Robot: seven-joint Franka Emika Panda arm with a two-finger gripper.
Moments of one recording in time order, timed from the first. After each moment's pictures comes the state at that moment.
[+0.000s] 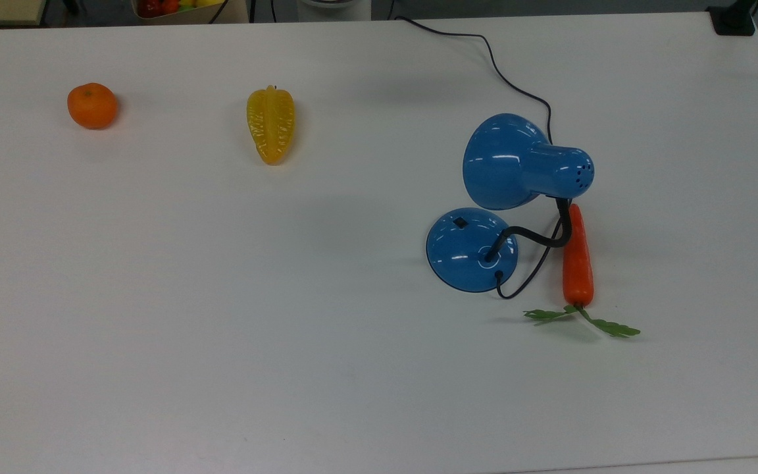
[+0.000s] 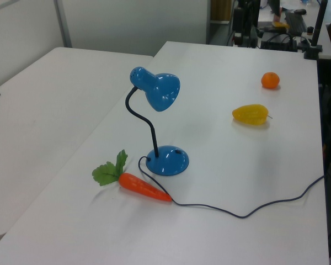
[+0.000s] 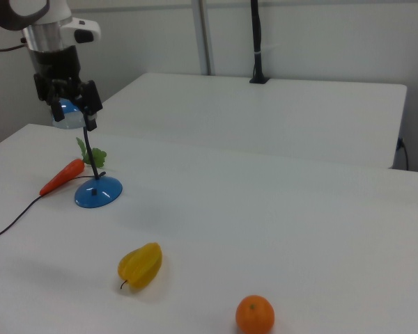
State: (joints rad) arm 0.14 0.01 -0.02 -1.52 0.04 1.52 0.13
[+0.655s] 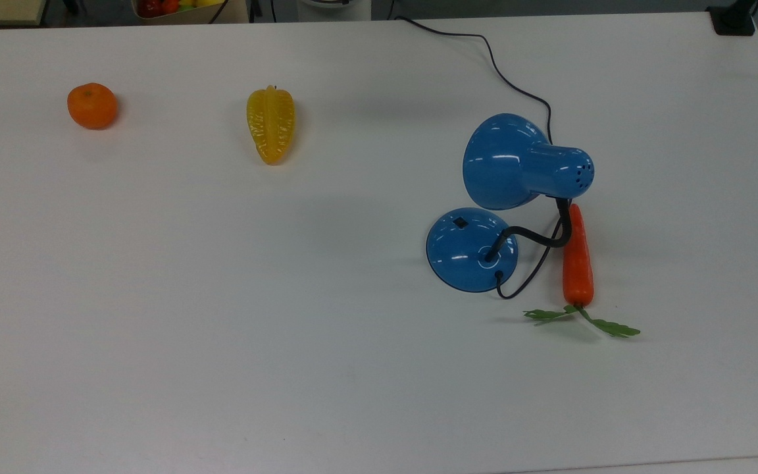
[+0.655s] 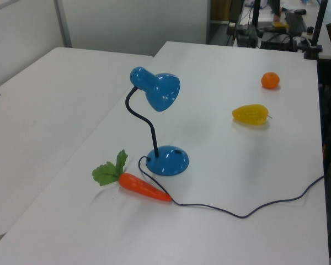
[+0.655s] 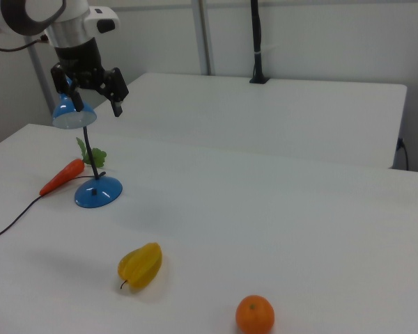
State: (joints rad) arm 0.14 0.01 -0.09 -1.53 0.08 1.68 -0.15
